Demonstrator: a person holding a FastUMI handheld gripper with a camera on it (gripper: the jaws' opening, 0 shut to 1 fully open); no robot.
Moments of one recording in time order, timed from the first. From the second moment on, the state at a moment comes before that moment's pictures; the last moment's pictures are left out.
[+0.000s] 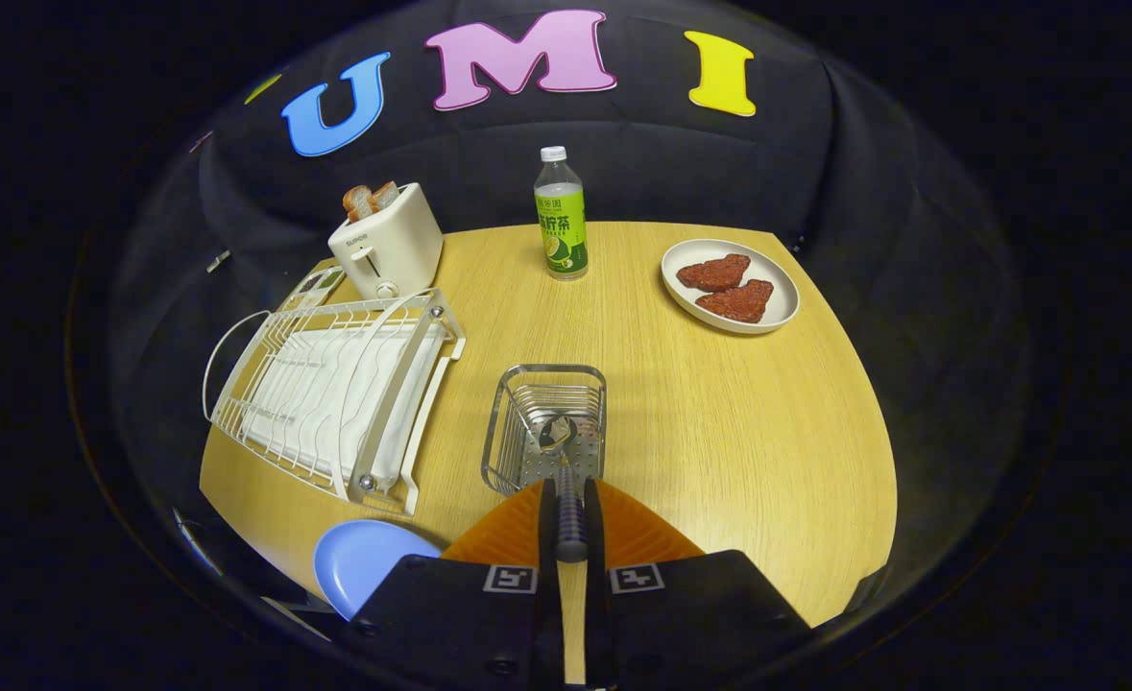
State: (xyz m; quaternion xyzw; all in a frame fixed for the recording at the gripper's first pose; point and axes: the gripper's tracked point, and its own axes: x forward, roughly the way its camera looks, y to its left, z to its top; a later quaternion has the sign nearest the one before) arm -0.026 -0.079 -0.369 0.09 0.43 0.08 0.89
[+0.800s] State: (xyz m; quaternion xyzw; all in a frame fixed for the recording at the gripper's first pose) arm -0.092 -0.026 -0.224 0.17 0.33 0.17 0.91
